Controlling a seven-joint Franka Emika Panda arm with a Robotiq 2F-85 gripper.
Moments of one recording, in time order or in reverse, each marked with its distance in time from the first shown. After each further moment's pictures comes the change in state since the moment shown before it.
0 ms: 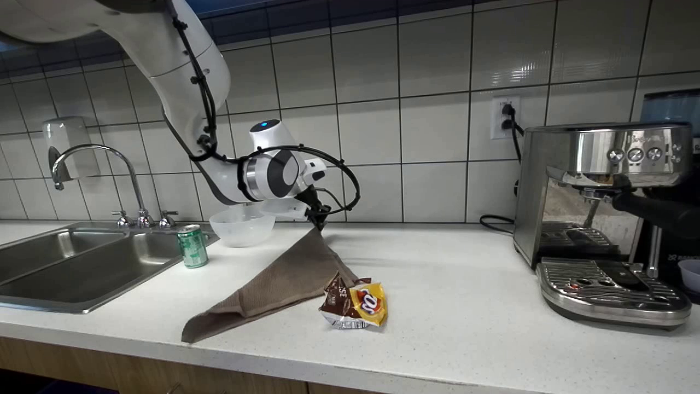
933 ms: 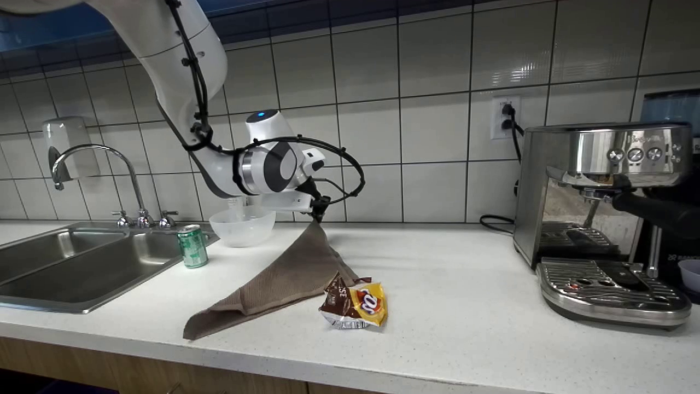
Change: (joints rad) arm -0.058 -0.084 0.056 -0.087 -0.007 0.059 -0.154
